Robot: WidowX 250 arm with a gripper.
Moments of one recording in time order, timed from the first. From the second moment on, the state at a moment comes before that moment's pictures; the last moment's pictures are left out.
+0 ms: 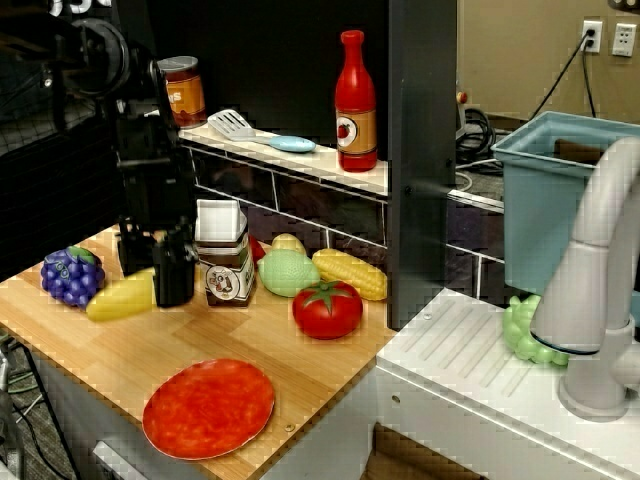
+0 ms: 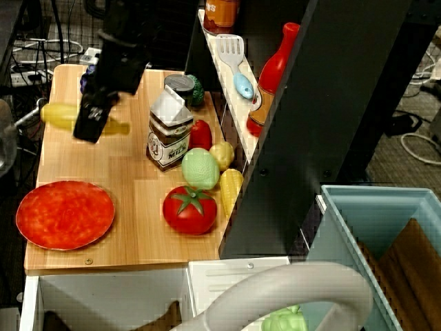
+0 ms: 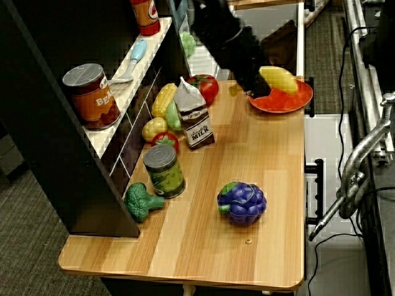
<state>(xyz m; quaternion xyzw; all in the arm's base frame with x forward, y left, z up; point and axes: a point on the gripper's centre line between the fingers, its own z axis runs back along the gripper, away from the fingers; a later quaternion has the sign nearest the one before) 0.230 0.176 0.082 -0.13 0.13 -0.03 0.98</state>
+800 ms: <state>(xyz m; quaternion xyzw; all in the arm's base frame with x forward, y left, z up) 0.169 0.109 0.068 -0.13 0.14 -0.08 0.98</state>
